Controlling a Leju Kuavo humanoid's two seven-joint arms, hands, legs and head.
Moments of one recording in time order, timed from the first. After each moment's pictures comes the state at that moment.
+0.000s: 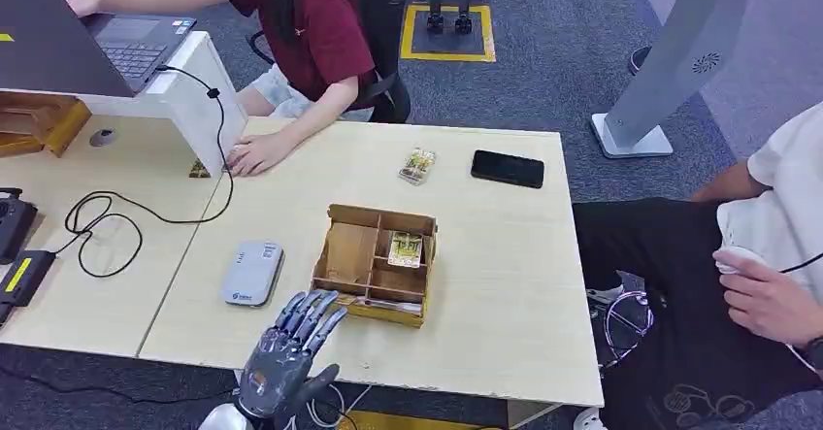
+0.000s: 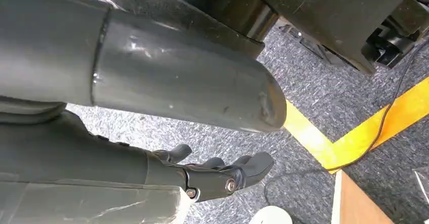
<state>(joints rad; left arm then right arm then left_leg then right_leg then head) 0.09 0.08 -0.49 -1.41 -1.18 0.64 -0.33 -0.05 0.20 -0.59 -0.21 1.19 -0.31 -0.08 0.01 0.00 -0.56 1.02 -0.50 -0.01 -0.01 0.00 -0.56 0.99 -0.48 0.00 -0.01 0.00</state>
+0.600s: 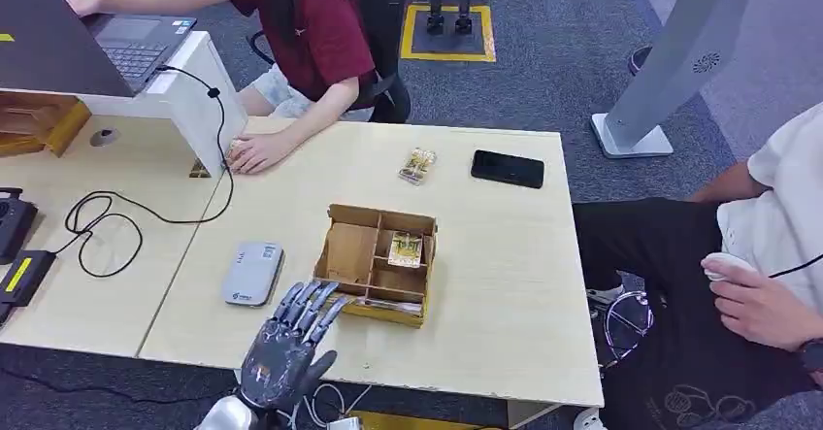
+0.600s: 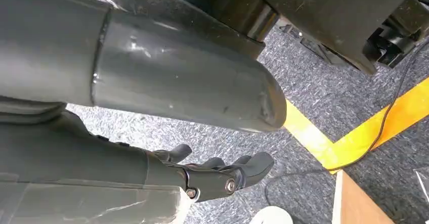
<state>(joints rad) 0.05 0.06 -0.47 -1.37 -1.28 0.68 -0.21 -0.05 0.20 -0.59 -0.21 1.19 -0.31 -0.08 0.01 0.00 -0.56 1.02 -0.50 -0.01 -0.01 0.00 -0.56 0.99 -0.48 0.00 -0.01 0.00</state>
